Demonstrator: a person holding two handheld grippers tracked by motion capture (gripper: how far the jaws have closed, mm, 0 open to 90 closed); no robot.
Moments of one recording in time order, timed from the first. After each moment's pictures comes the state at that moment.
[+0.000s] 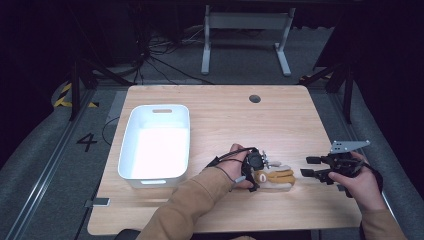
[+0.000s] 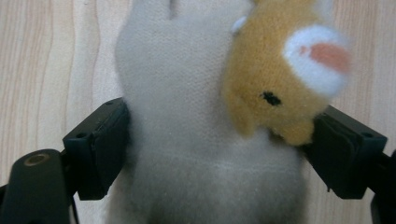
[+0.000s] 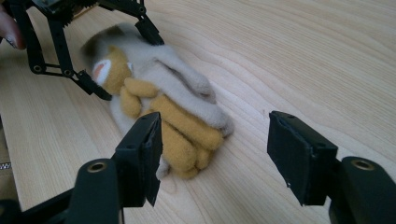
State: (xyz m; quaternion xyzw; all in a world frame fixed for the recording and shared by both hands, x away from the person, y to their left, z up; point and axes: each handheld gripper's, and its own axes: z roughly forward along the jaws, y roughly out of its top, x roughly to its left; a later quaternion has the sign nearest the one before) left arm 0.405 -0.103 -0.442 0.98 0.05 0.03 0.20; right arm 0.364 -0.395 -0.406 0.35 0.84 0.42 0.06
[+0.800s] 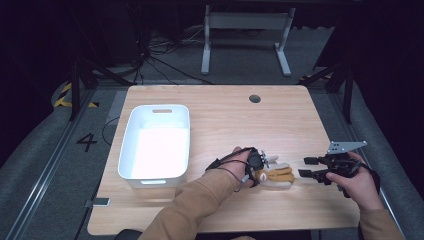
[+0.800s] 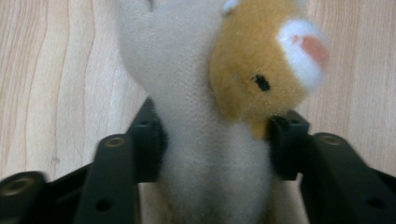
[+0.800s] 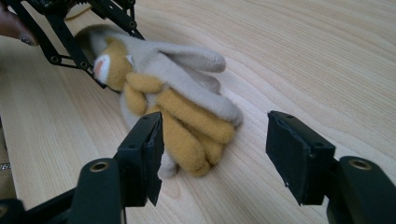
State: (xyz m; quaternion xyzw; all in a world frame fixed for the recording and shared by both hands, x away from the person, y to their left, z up) left arm 0.402 -0.099 -0.437 0.97 0.08 0.01 0.21; right arm 0.365 -0.390 -0.409 0.34 0.84 0.41 0.06
